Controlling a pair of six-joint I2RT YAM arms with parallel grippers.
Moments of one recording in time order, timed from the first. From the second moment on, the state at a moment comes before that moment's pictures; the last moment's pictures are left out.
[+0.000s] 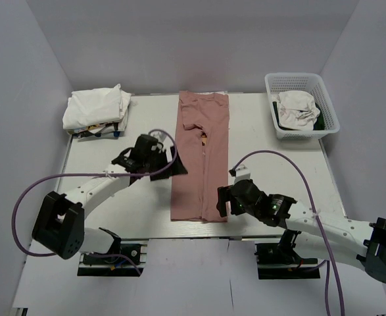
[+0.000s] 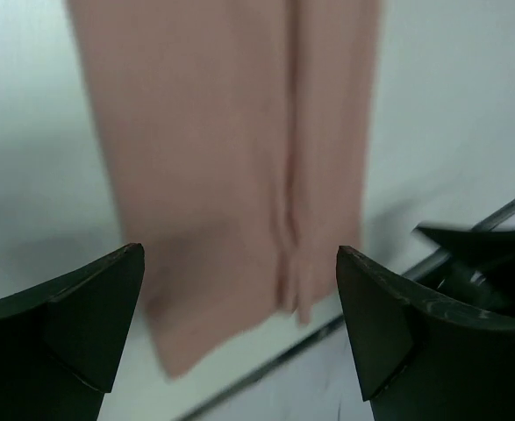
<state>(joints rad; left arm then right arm) -0.50 1.36 0.89 -0.24 0.27 -0.65 1.06 0.95 0.52 -0.38 0.30 0.59</state>
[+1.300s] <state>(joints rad) -0.68 1.42 0.62 -0.45 0.39 -0.69 0.98 1.08 0.41 -0.29 -0.01 0.68</state>
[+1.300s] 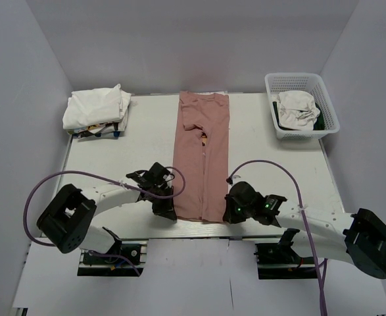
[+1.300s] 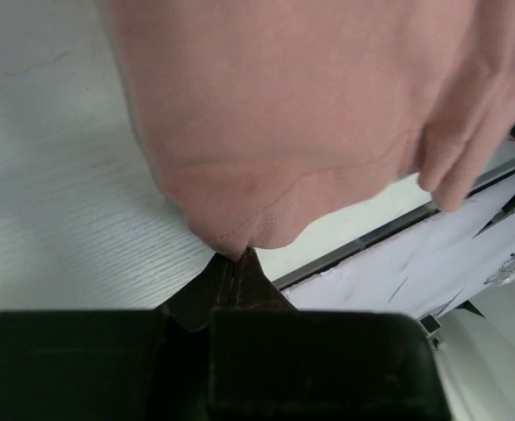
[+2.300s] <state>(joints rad) -0.63 1.63 1.24 -0.33 -0.13 -0.60 0.76 1.44 0.94 -0.15 0.53 0.51</state>
